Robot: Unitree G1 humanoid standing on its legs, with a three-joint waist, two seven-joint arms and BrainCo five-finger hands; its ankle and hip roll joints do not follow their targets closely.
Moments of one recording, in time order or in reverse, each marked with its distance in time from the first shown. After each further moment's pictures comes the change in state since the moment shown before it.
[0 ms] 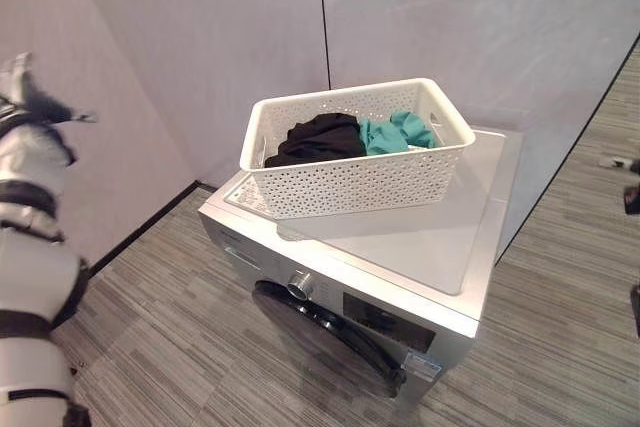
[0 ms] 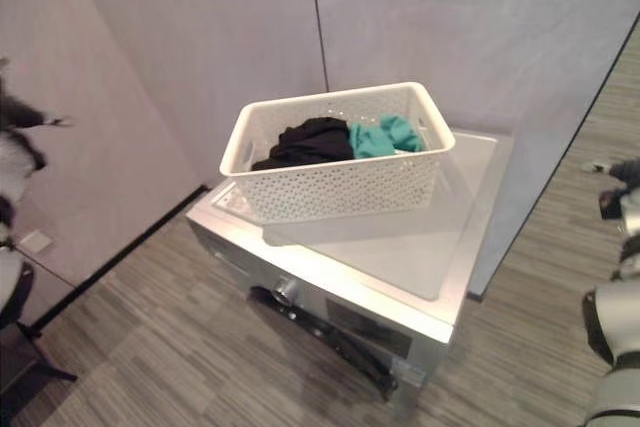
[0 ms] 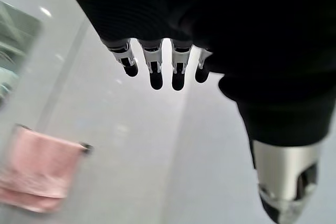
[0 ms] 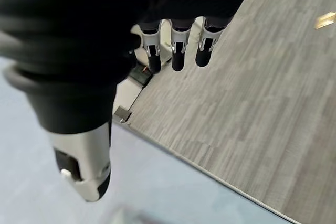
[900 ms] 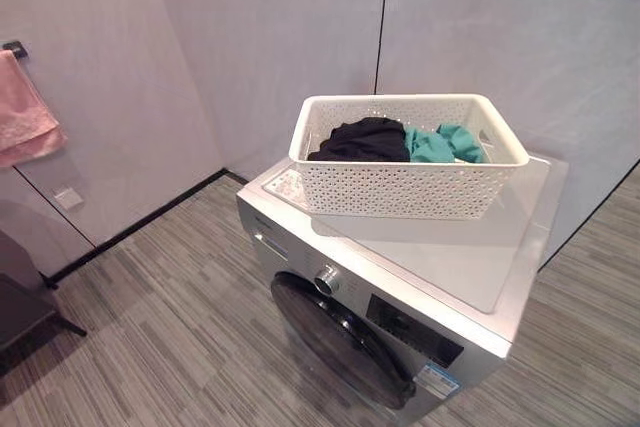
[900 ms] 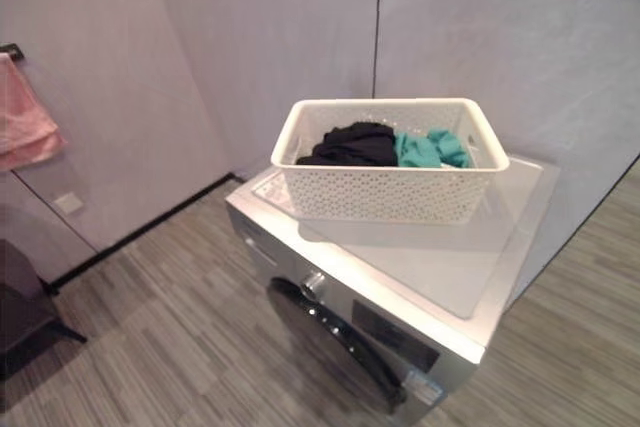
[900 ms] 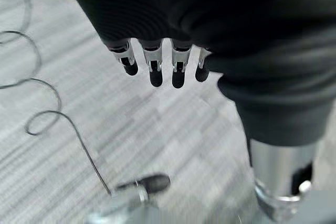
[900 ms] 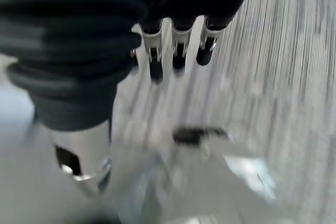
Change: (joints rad) left arm 1.163 -0.852 0.519 0.098 -0.195 -0.047 -0.129; right arm 0.906 0.759 -0.258 0.145 0.030 -0.049 0.107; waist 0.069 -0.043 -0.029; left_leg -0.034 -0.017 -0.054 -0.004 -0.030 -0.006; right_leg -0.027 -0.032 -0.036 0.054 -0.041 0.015
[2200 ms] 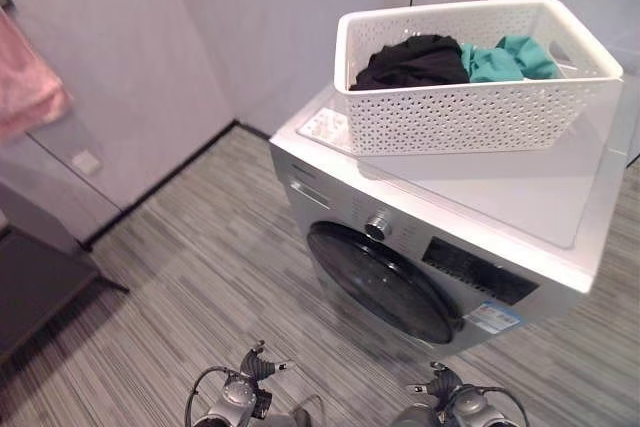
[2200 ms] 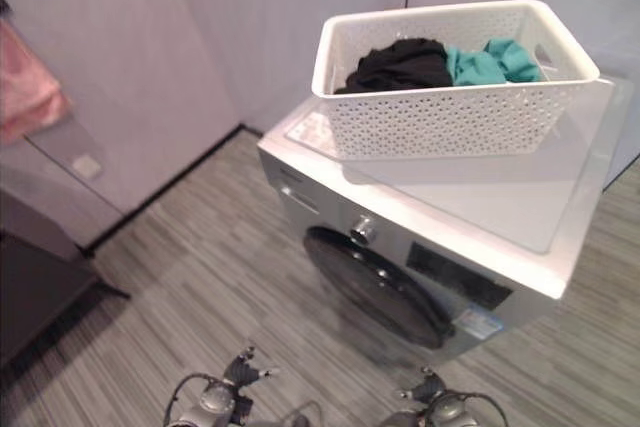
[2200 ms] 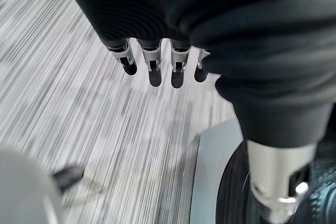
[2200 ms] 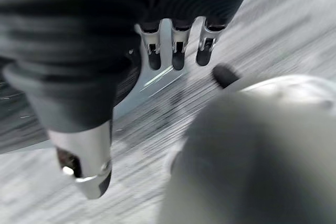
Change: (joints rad) left arm -0.201 -0.045 -0.357 -0.231 -0.017 -0.087 0.030; right arm -0.199 0.014 0.362 -0.233 -0.310 -0.024 -0.106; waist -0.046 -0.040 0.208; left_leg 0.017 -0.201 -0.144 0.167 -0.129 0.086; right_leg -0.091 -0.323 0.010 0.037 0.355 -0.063
